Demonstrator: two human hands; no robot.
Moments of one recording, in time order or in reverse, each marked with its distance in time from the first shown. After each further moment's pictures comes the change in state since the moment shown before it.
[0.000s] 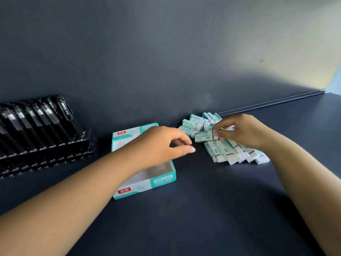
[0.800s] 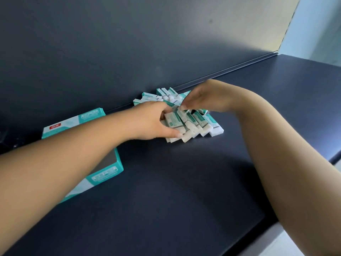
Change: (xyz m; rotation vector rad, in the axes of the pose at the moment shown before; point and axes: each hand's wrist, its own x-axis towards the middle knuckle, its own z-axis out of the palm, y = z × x) left_hand 0.071 0.046 0.044 0.186 -0.230 -0.059; right_hand -0.013 0.016 -0.029 0.127 -0.153 0.181
